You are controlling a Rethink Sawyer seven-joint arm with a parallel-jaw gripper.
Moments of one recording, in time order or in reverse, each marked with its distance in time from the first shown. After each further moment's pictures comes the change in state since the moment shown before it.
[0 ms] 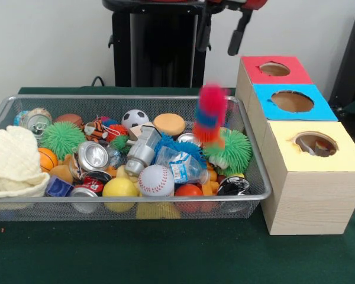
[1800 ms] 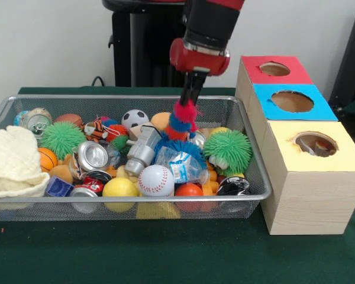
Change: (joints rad) arm 0.065 0.203 -0.141 0.231 -0.028 -0.448 0.000
